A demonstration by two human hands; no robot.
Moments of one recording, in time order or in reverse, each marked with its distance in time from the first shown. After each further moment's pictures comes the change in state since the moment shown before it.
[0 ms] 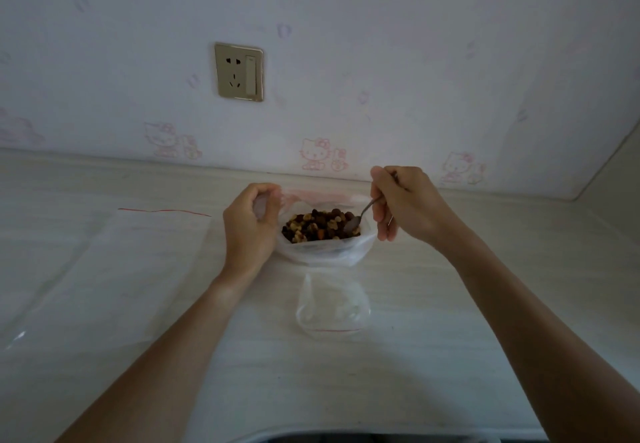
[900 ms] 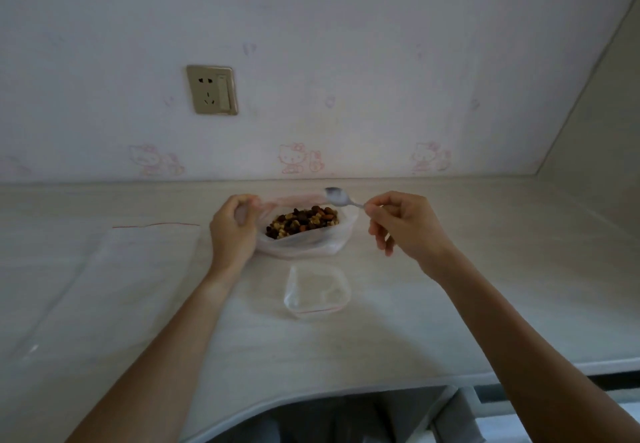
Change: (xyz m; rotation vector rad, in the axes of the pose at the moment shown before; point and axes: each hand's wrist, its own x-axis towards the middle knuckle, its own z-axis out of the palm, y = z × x) left_hand 0.000 -0.001 -0.006 0.024 -0.097 -0.187; right_hand -0.056 0.040 -0.011 0.212 0.154 0.087
